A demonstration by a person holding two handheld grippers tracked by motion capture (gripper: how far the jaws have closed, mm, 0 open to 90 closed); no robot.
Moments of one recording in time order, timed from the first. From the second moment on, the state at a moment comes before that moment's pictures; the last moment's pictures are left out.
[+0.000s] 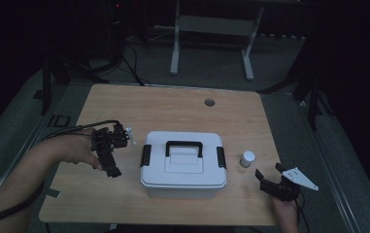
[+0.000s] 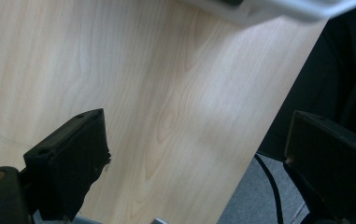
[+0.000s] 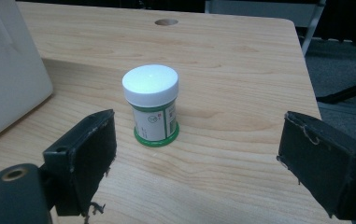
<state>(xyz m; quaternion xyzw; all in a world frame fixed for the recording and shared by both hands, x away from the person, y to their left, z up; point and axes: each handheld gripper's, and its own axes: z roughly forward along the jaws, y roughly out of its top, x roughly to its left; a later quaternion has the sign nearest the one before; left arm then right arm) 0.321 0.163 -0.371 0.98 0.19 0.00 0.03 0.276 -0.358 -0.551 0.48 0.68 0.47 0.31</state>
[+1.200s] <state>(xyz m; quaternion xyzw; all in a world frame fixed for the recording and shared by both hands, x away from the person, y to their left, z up) 0.364 0.036 -0.365 1.00 0.07 0.02 0.01 0.276 -0.360 -0.551 0.47 0.68 0.48 0.29</state>
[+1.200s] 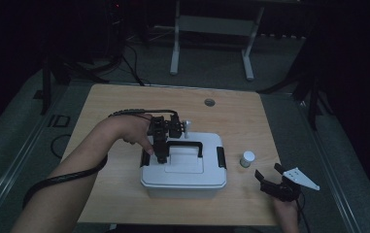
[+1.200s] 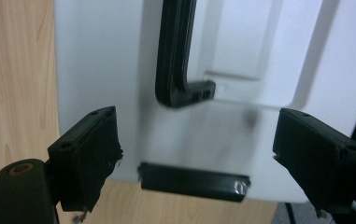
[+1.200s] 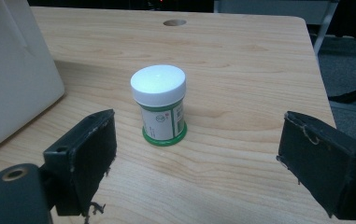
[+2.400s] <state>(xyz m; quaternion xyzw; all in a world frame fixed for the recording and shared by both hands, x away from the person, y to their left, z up) 0.361 0.014 -0.372 1.00 0.06 0.00 -0.03 0.276 -0.359 -0.552 0.47 0.69 0.48 0.29</state>
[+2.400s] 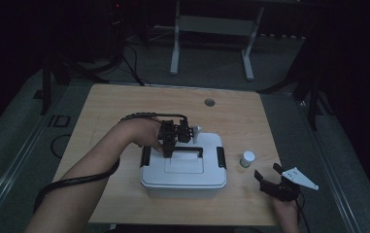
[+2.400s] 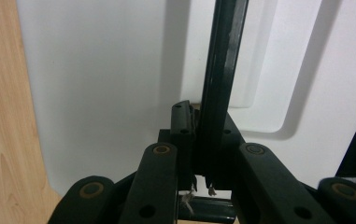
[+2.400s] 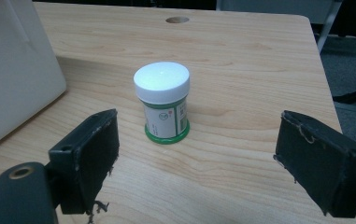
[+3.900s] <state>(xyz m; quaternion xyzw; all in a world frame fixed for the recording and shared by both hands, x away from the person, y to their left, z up) 0.352 0.099 -0.307 0.99 0.13 0.04 0.03 0.277 -0.359 -0.552 0.47 0.69 0.47 0.29</state>
